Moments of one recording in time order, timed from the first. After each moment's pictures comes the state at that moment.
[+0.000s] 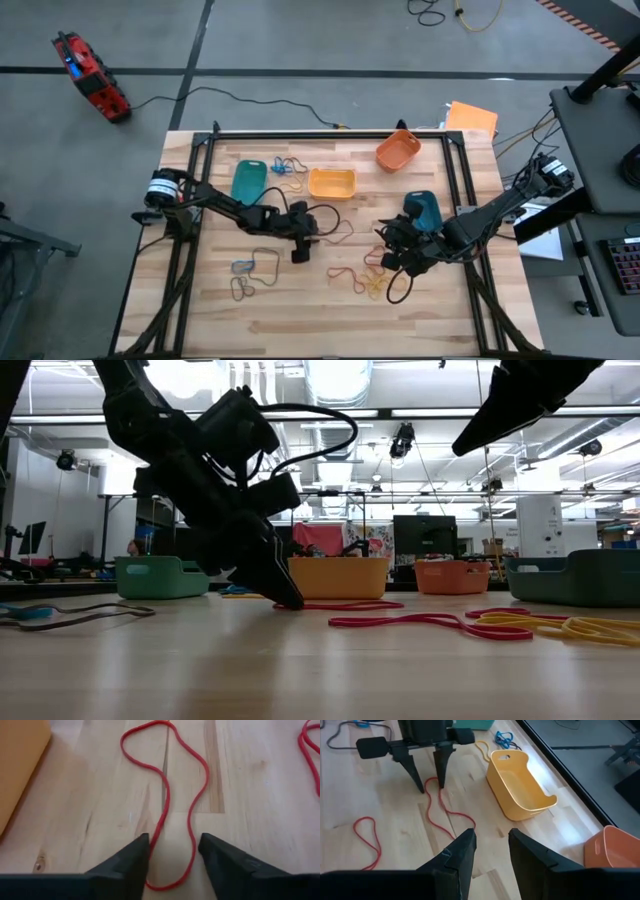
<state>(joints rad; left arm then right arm) -0.05 1.86 0.76 0.27 -0.13 -0.05 0.50 1.32 0.90 -0.58 0.81 0.55</state>
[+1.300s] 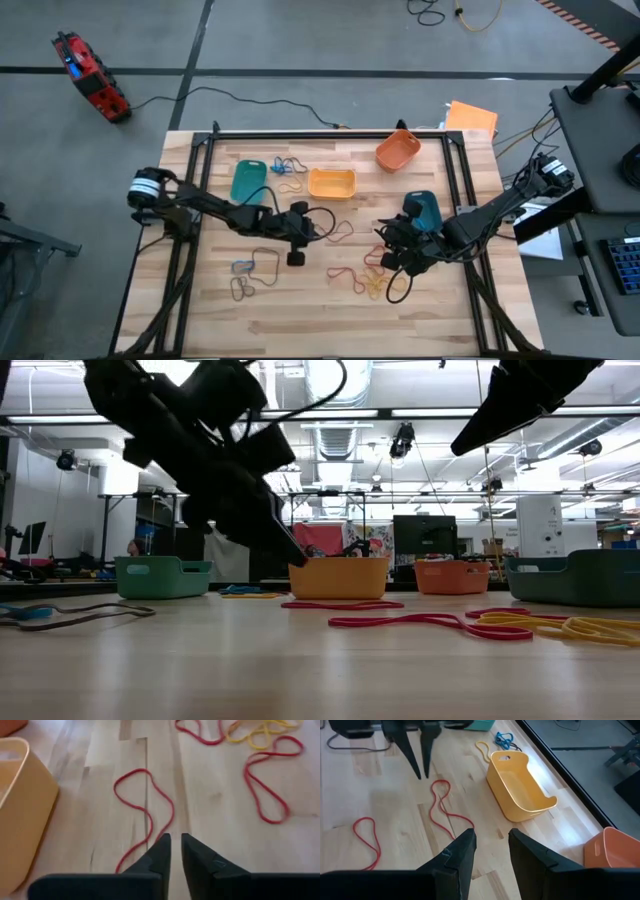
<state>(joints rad) -0.10 1.71 0.75 0.27 -0.12 0.03 0.50 1.32 0.89 -0.57 0.81 0.54</state>
